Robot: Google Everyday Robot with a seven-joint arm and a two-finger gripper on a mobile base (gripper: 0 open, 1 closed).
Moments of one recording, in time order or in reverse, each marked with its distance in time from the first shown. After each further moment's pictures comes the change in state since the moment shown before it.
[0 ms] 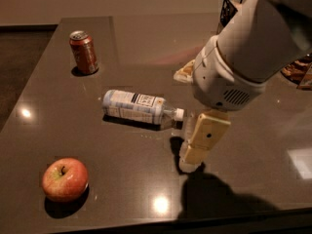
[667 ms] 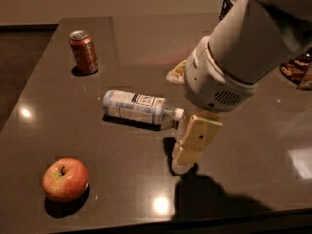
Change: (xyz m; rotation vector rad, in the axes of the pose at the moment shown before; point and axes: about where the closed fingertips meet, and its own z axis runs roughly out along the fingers) arm -0.013 0.004 0.005 -0.008 -0.016 -0.019
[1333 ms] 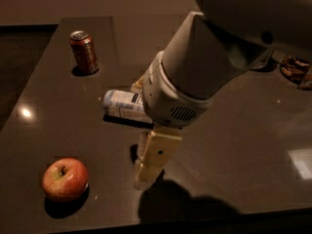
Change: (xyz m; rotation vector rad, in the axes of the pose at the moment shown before) arm -0.053 0.022 0.033 -0.054 -0.060 -0.065
